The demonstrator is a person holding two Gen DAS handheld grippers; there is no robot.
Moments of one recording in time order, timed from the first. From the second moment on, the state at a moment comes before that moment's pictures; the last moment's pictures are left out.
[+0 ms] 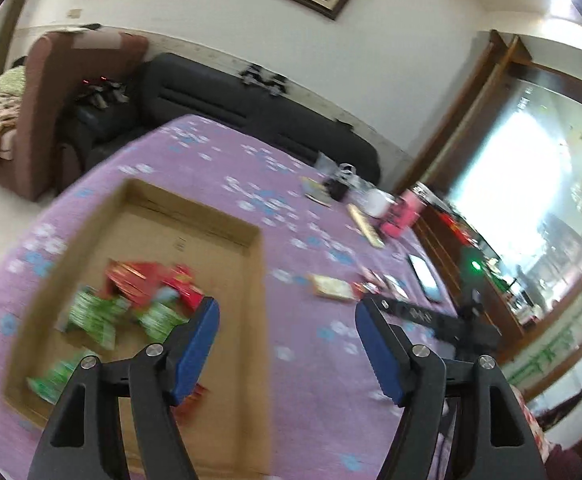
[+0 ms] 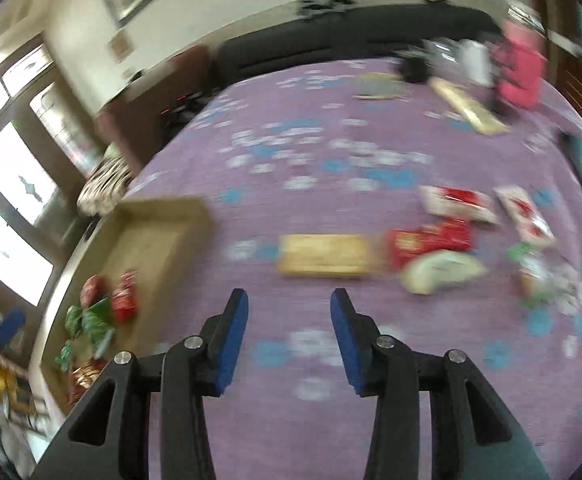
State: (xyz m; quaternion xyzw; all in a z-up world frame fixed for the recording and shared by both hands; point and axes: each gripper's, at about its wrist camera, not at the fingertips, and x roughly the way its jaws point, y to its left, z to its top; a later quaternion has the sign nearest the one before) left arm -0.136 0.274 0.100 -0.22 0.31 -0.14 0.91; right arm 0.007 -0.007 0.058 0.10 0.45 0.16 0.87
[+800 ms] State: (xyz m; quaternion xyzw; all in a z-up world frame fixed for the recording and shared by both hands) left arm -0.133 0.228 0.056 -0.24 0.35 -0.14 0.89; right arm 0.044 0.038 0.024 0.01 0.54 0.17 0.82
